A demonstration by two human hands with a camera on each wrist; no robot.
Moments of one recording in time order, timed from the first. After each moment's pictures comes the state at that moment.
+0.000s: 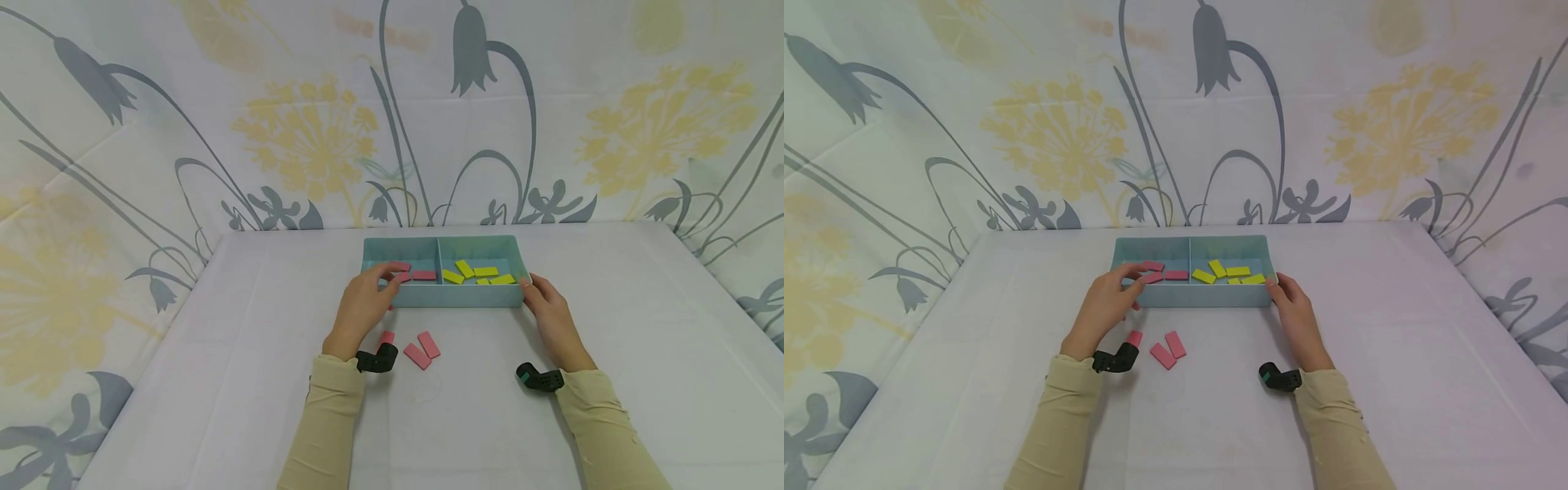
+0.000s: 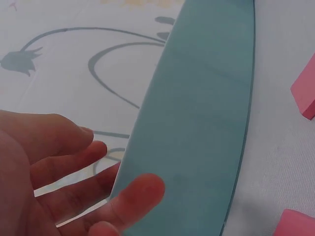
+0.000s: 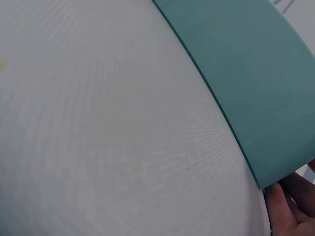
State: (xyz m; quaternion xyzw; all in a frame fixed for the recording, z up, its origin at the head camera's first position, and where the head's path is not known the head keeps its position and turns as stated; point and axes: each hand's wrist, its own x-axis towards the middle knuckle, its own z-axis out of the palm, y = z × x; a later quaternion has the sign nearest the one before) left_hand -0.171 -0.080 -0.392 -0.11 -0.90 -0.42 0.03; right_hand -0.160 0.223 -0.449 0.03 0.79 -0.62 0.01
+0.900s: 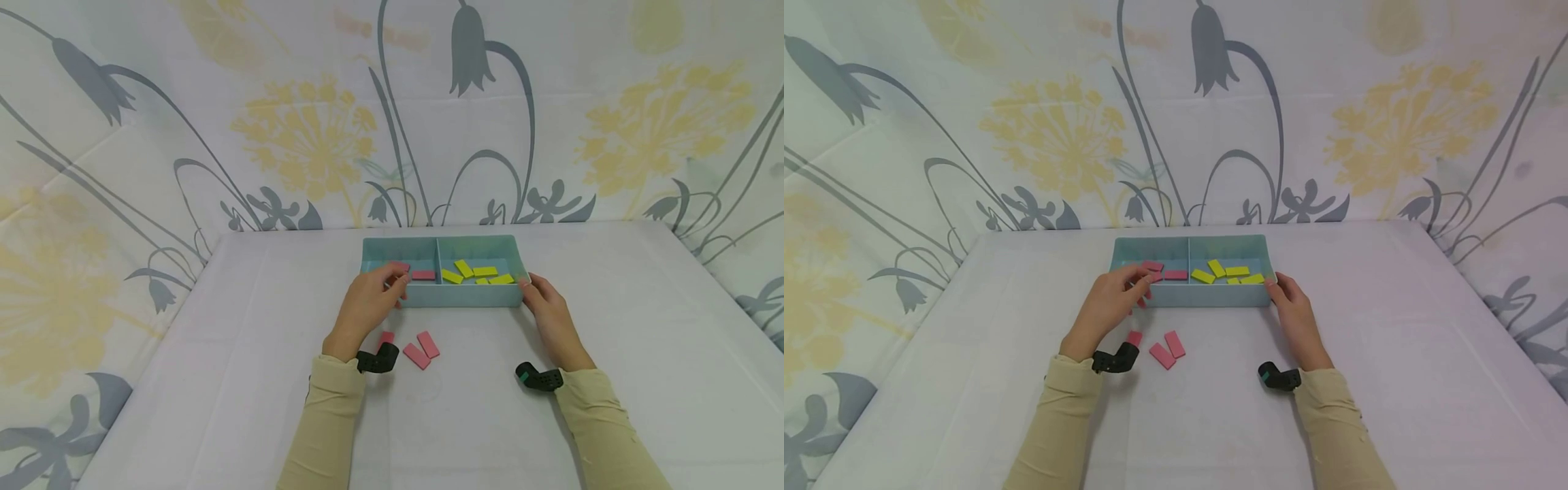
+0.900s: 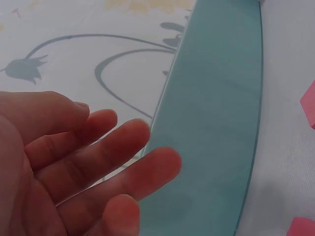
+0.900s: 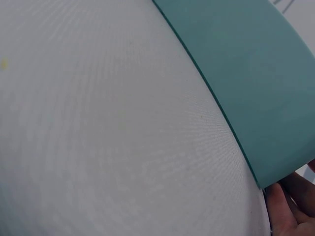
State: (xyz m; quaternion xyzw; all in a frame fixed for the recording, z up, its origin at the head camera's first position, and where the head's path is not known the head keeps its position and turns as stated) left_hand -0.171 -0.076 -0.386 -0.16 -0.89 -0.43 0.02; right_hand -0.160 0.224 -0.450 0.03 0.79 -0.61 0.01
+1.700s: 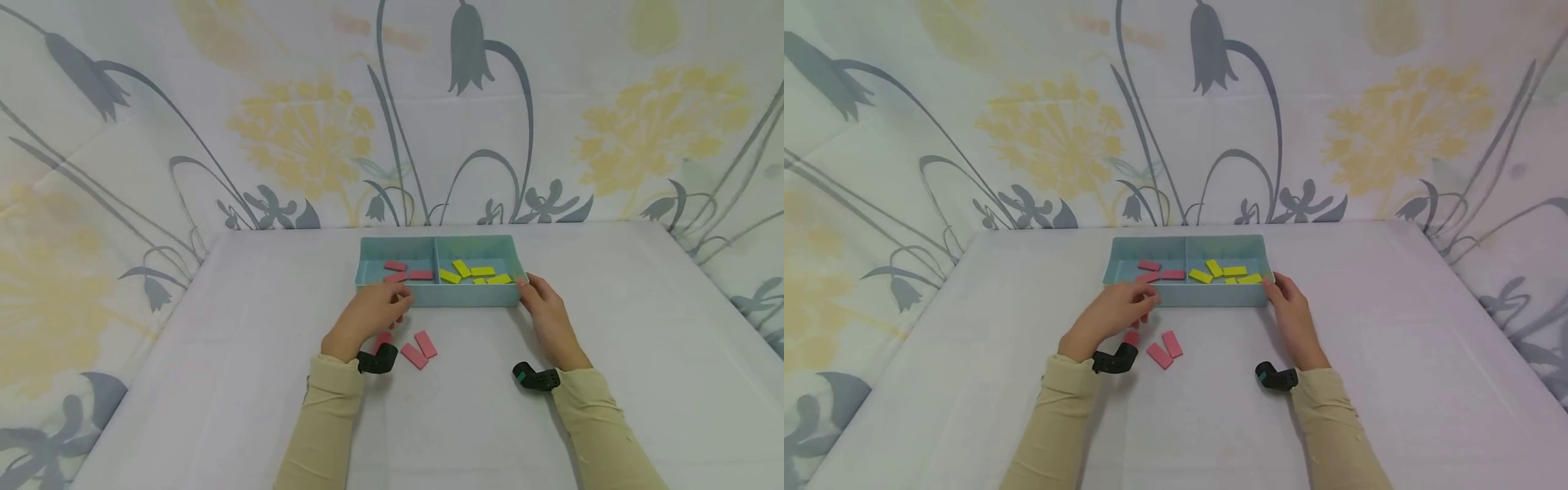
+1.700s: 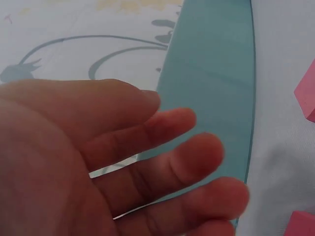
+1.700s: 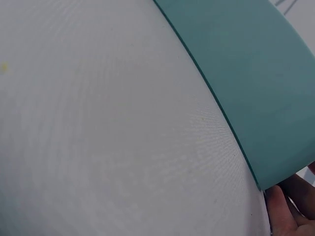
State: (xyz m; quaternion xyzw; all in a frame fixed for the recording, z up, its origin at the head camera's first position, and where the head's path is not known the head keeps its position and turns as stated) left_hand -0.166 -0.072 -0.385 -0.17 -0.92 -0.32 -0.13; right_hand -0.160 0.223 -0.450 0.03 0.79 -0.62 0.01
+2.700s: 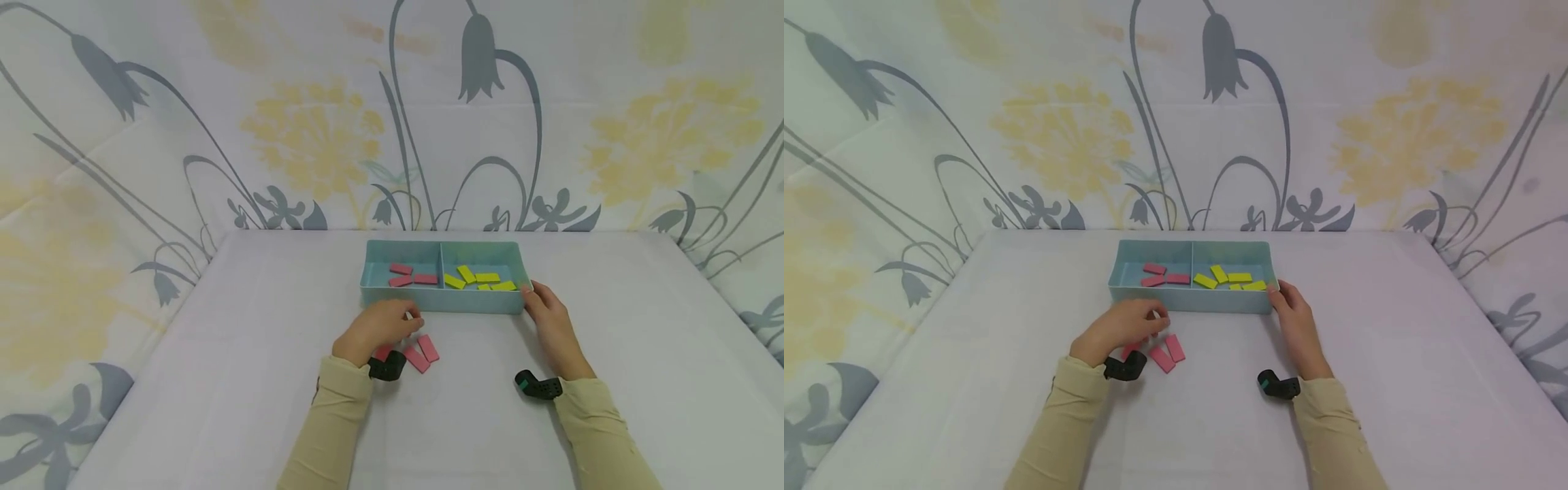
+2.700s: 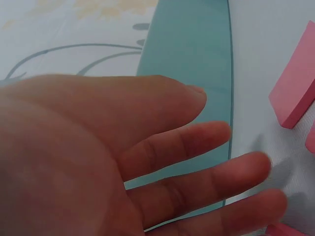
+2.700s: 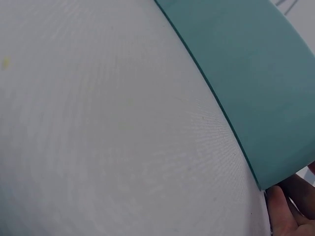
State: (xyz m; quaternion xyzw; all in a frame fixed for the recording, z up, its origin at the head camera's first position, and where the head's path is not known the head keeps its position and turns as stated) left_hand -0.163 -0.063 -0.394 -0.18 -0.94 -0.23 -0.18; right_hand -0.160 0.223 -0.447 0.04 0.79 -0.61 0.02
